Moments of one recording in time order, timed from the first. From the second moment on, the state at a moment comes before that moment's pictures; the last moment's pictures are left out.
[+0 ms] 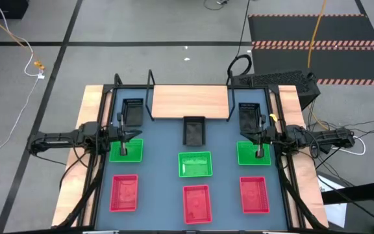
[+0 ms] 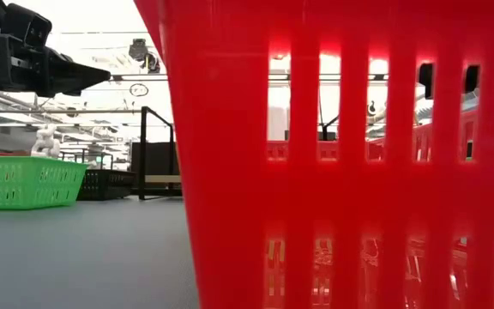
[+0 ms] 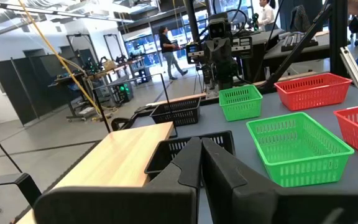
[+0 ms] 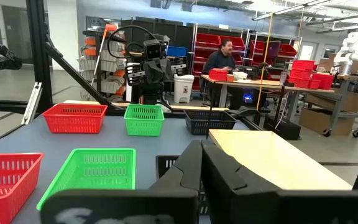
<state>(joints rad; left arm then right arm) 0.04 0.03 0.01 0.06 -0.06 0.25 0.10 0.01 0.02 0.07 0.23 -0.10</state>
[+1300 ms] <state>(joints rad) 0.04 0.03 0.01 0.06 -0.06 0.25 0.10 0.01 0.02 0.07 0.23 -0.10</state>
